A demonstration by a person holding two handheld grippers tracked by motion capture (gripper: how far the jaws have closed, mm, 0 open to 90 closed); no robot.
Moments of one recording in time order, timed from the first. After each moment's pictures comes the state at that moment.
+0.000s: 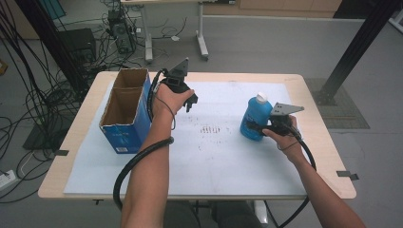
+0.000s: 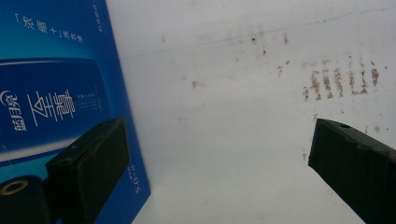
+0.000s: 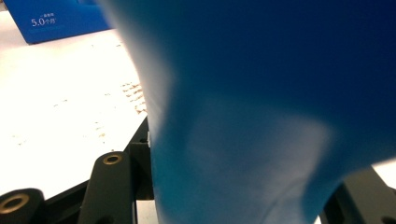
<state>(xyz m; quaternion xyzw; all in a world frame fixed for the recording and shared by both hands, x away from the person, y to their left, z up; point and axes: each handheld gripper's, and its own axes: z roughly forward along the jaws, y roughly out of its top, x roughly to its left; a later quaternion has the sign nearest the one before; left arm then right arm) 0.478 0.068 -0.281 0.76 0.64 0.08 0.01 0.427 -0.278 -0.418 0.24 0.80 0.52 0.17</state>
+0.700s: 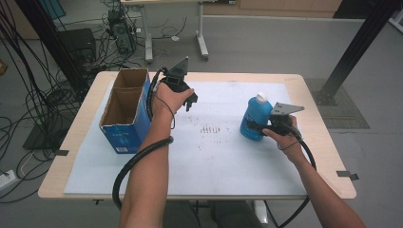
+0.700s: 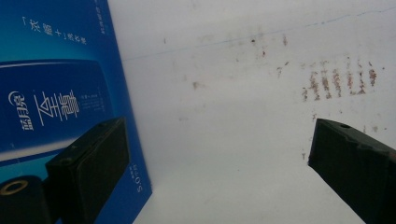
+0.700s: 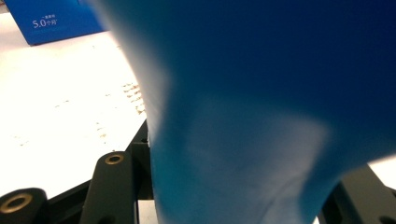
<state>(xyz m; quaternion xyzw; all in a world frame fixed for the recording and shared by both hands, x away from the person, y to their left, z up) 0.478 0.067 -0.278 0.76 0.64 0.08 0.01 0.428 -0.278 -0.418 0.25 0.80 0.52 0.17</state>
